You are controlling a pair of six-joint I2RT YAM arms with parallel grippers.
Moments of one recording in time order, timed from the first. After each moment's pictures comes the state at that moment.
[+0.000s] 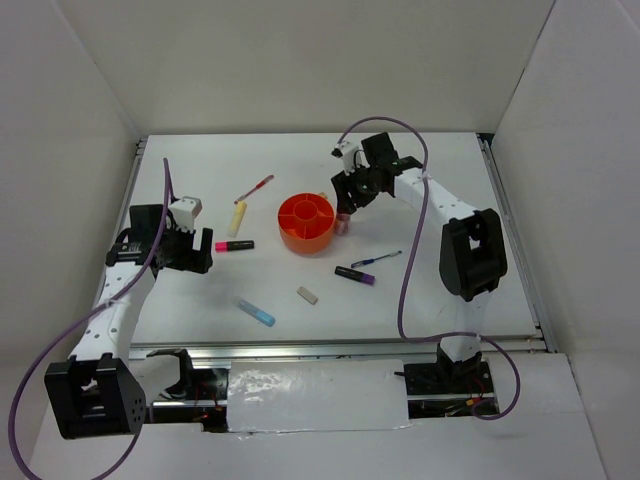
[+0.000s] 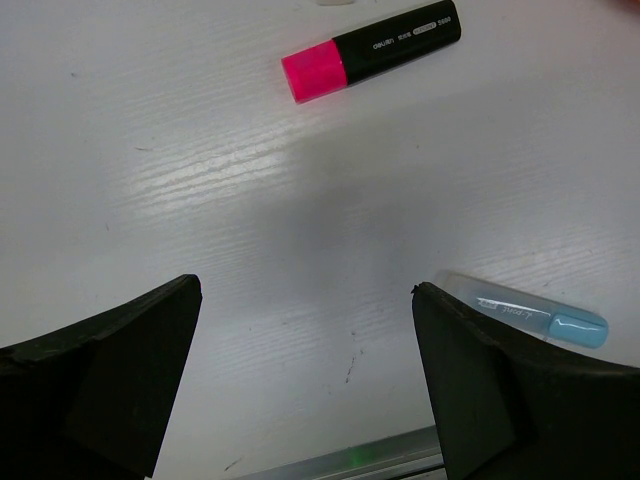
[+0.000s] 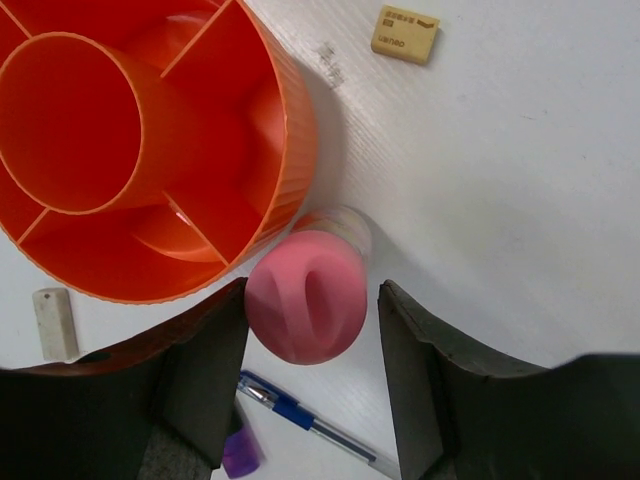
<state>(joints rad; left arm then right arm) 0.11 1.07 0.83 -0.66 0.24 0.23 0.36 1.92 1.58 -0.56 -0.38 -0.24</state>
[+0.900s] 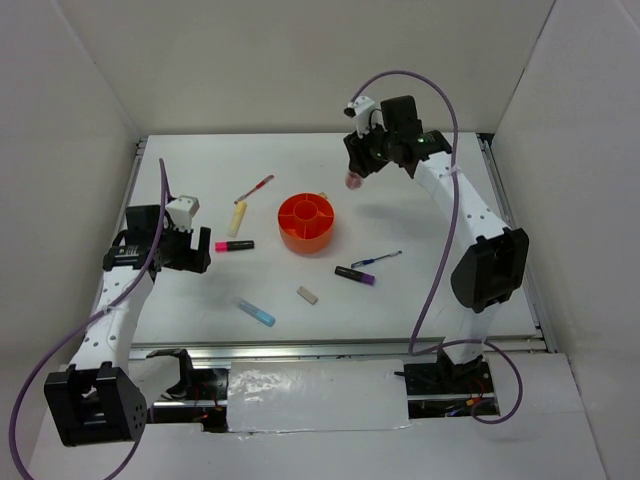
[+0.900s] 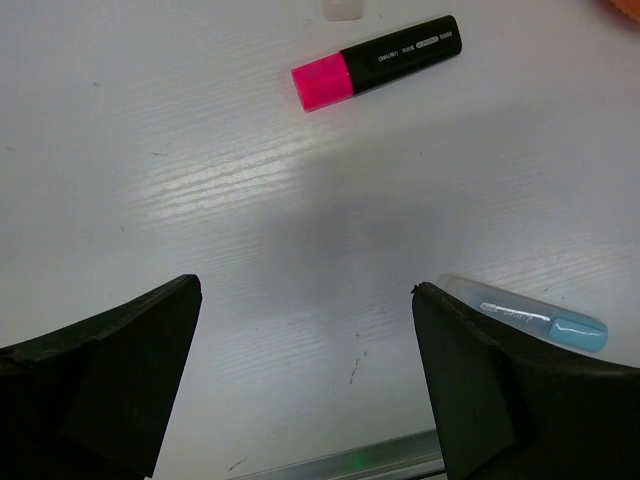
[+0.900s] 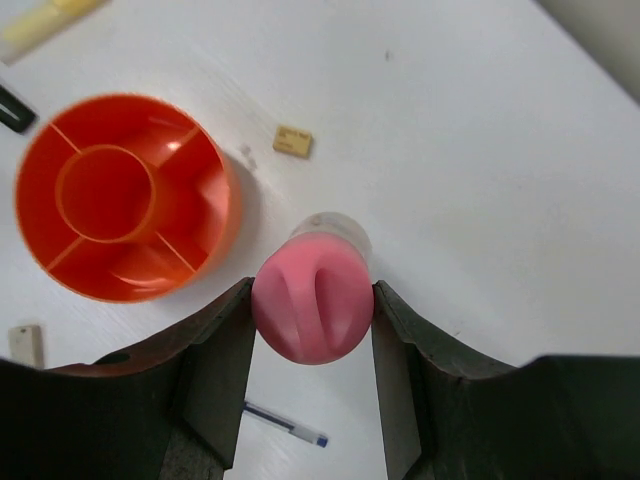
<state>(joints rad) 0.12 1.04 0.83 -0.65 0.23 0.23 0.33 1.81 1.78 -0.66 -0.27 -0.32</state>
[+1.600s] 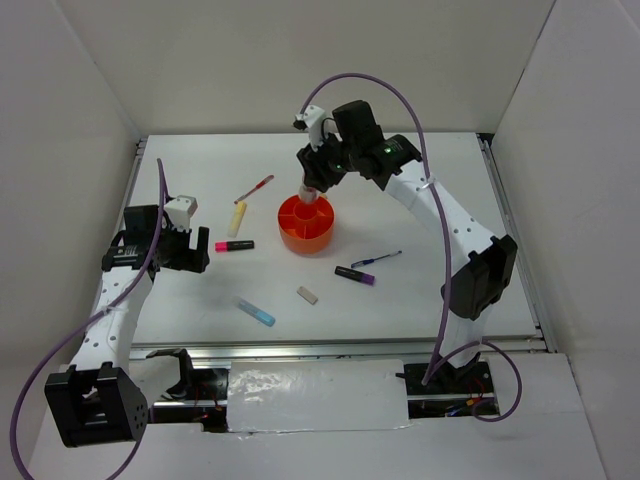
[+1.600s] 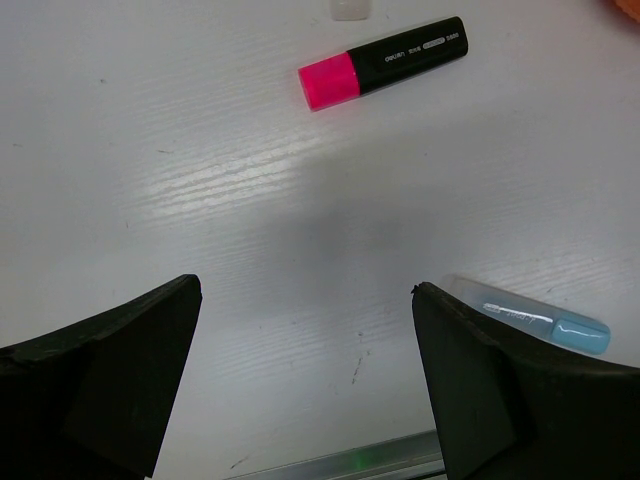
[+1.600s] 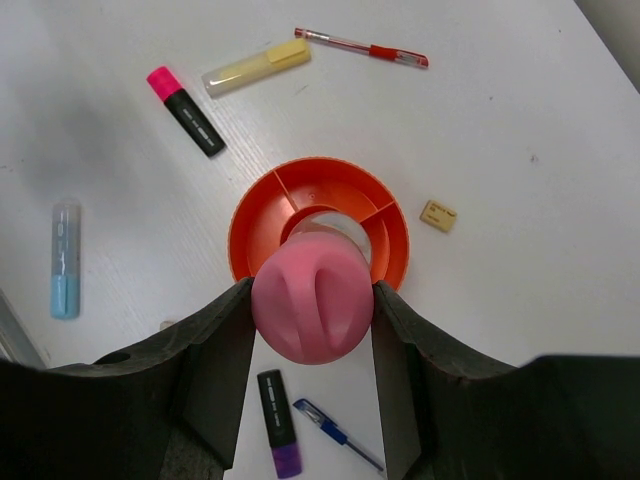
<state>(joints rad) 0.13 1.04 0.83 -0.66 0.24 0.23 0.60 1.81 1.95 -0.76 -0.27 -0.26</state>
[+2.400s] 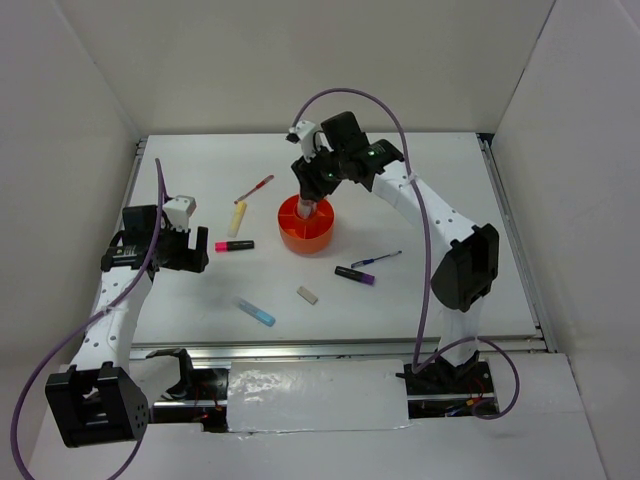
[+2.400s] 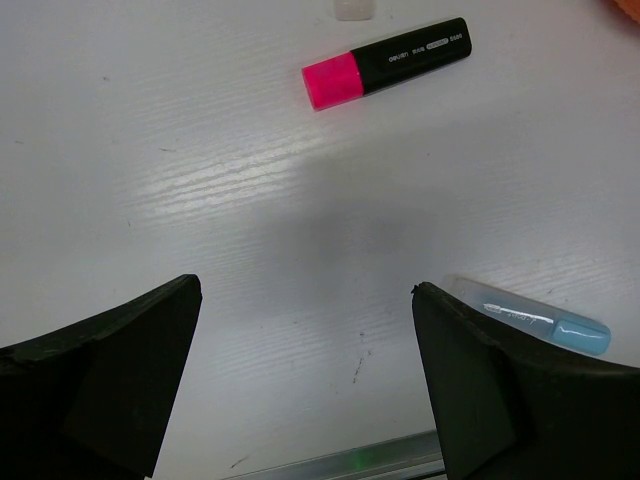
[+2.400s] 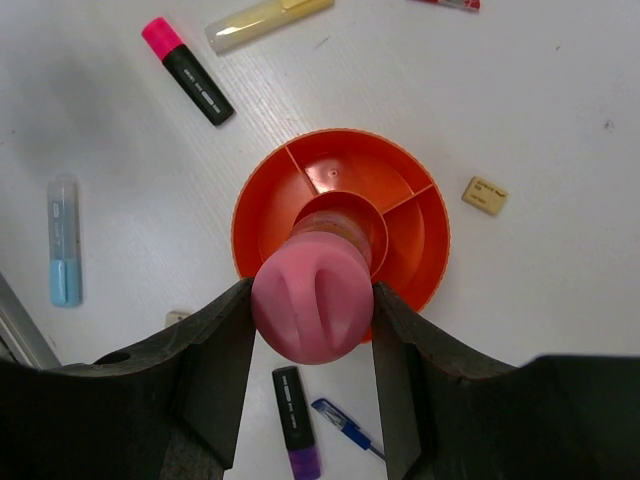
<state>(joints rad) 0.14 1.04 0.83 -0.66 0.24 0.23 0.60 1.89 1.92 -0.75 -0.30 -0.24</state>
